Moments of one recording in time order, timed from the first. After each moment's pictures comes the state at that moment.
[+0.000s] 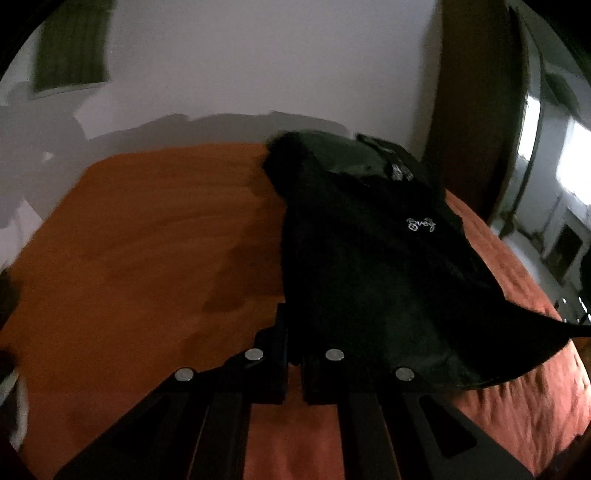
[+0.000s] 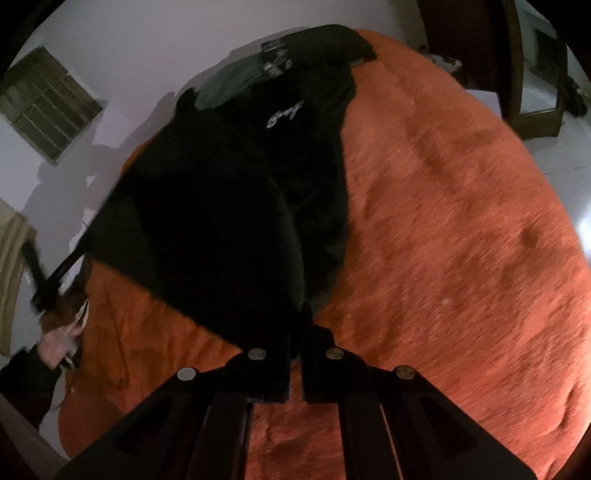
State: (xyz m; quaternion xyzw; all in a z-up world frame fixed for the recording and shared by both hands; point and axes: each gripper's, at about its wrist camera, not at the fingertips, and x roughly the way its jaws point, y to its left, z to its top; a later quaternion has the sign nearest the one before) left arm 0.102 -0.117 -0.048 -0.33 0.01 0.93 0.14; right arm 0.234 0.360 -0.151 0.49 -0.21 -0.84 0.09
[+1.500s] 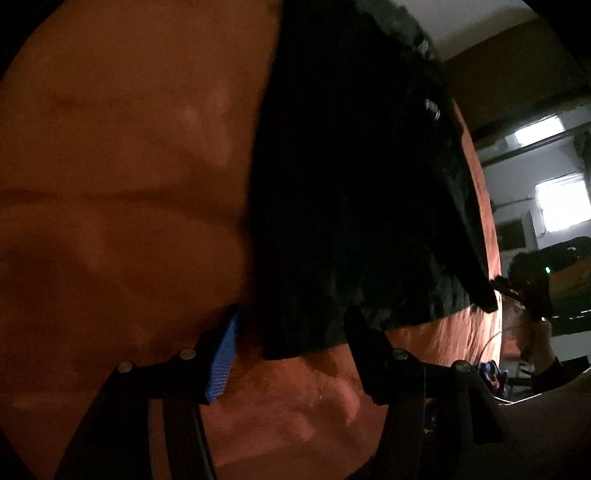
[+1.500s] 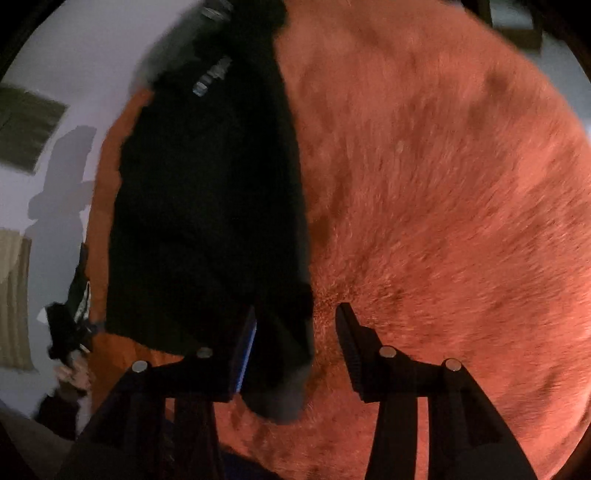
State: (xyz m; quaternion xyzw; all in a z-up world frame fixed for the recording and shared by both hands) left arm 0.146 -0.183 -0.178 -0.64 -0.12 0.72 0.22; right arm 0.257 0.394 -0.215 0.60 -0.29 -0.74 0.06
